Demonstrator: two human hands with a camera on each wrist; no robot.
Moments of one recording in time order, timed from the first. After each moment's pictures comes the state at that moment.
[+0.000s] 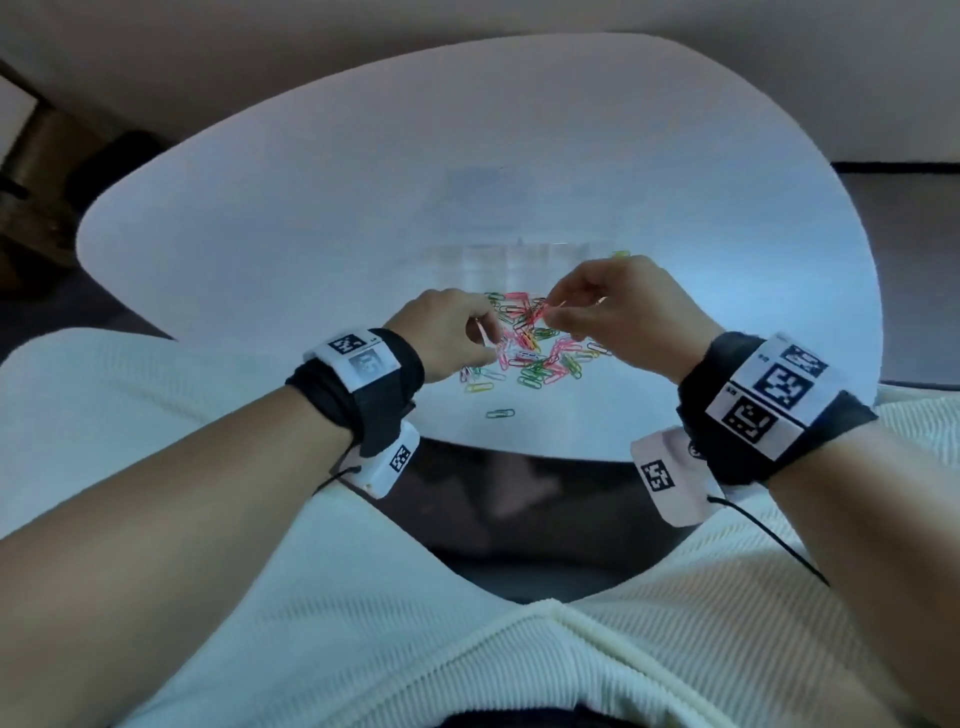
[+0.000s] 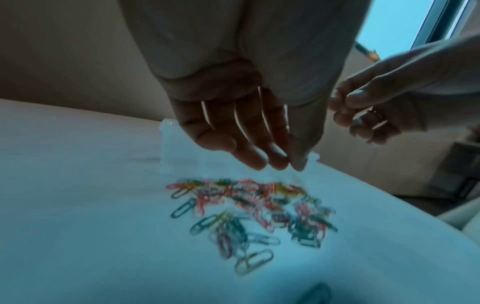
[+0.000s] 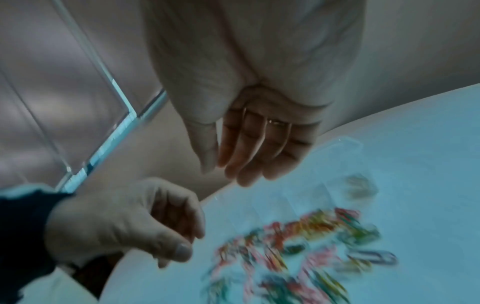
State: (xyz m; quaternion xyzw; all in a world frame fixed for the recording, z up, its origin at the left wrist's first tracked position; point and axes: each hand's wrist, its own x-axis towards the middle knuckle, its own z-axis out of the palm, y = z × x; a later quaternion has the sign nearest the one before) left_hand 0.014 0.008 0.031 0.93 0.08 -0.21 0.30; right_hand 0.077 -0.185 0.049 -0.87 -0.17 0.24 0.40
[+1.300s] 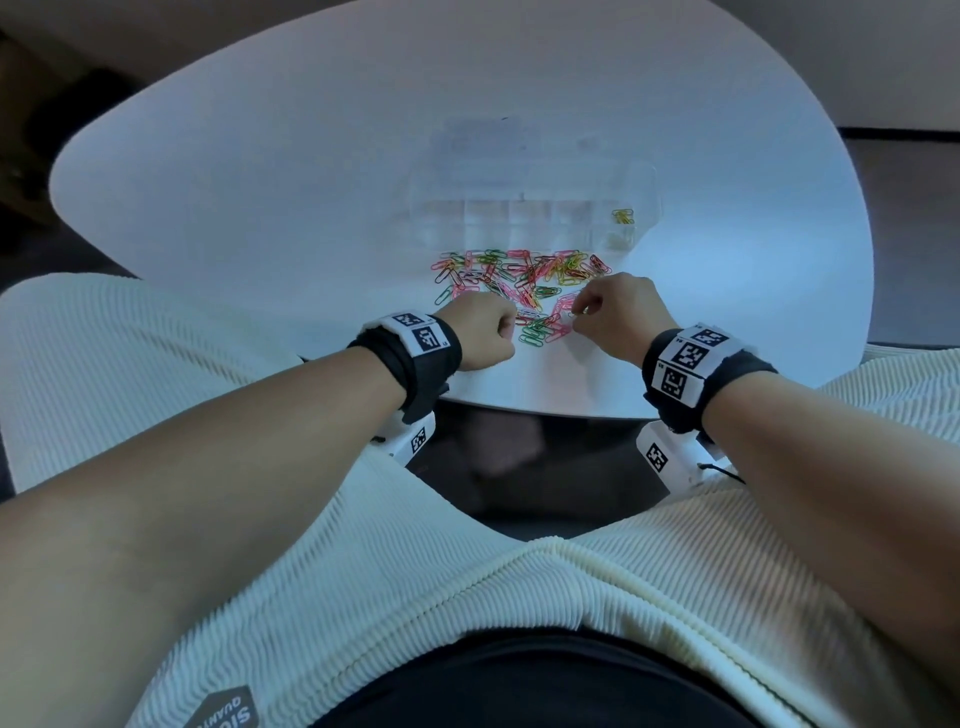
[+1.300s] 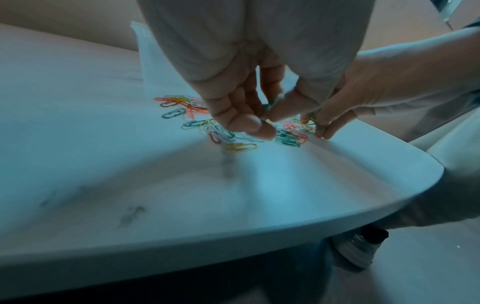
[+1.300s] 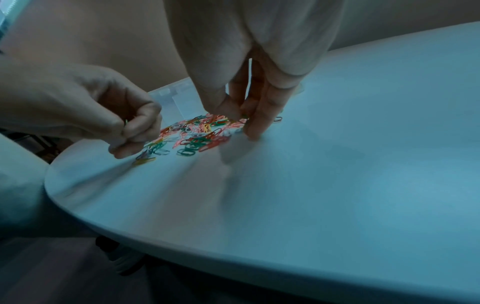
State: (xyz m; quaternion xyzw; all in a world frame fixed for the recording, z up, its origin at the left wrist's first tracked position) left_hand 0.005 -0.012 -0.023 0.92 0.03 -0.27 0.27; right_hand 0.072 -0.193 -0.034 -0.94 -0.14 0.23 0.21
